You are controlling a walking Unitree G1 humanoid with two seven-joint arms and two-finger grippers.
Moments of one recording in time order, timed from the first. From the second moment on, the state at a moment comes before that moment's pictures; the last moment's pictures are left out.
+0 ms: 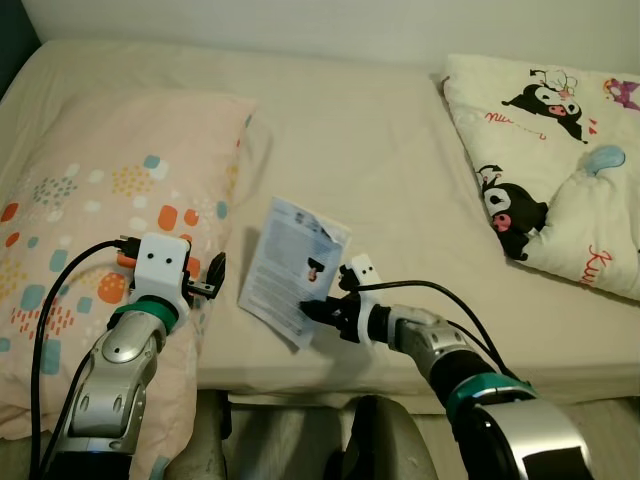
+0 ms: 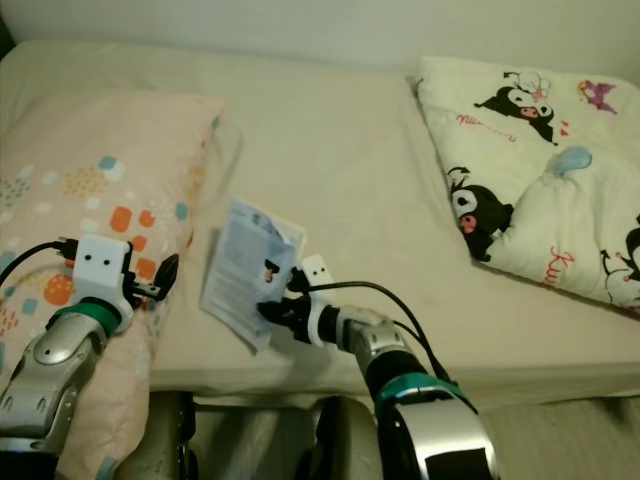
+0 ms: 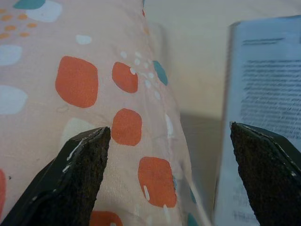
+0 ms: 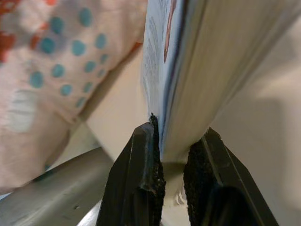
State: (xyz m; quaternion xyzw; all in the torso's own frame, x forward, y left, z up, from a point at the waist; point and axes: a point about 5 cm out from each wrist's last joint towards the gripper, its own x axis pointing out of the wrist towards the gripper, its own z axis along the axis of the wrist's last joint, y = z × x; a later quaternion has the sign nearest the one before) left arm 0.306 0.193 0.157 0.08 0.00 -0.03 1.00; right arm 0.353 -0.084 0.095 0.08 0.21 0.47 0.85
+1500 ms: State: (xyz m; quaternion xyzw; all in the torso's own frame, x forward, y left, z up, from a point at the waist) left arm 0.310 0.195 0.157 0.08 0.00 -0.03 1.00; right arm 0.359 -0.098 0.094 0.03 0.27 0.41 0.87
